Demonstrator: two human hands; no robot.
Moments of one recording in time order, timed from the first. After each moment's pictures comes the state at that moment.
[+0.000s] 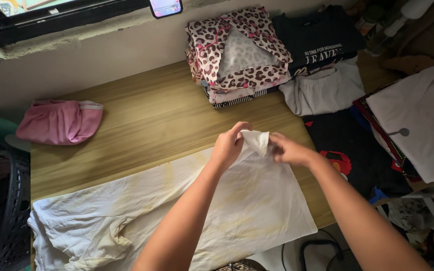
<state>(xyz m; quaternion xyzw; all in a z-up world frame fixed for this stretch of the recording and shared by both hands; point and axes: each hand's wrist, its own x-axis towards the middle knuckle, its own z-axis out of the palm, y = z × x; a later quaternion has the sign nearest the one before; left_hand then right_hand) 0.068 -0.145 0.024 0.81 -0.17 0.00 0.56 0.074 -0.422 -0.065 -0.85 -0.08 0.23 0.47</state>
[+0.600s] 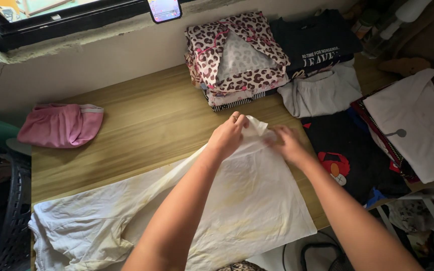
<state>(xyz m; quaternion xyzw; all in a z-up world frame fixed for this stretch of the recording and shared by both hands) 0.100 -0.144 0.049 0.91 -0.28 0.02 0.31 0.065 -0.394 -0.032 -0.89 -0.07 -0.03 0.45</state>
